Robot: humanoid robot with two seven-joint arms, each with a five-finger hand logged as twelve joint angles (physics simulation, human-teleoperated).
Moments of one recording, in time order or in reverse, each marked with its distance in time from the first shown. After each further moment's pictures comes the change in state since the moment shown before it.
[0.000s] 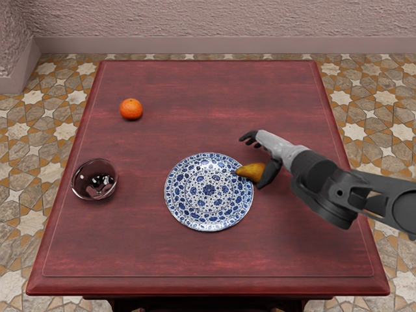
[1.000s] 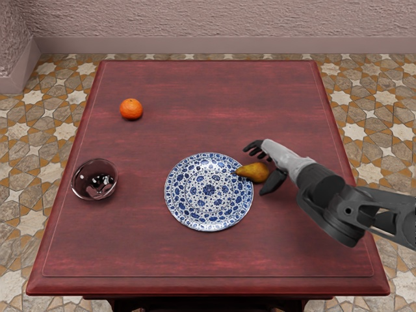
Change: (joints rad) left arm 0.000 0.000 0.000 0.000 0.000 0.000 0.000; right arm -0.078 -0.034 0.013 0.062 -0.040 -0.068 0.000
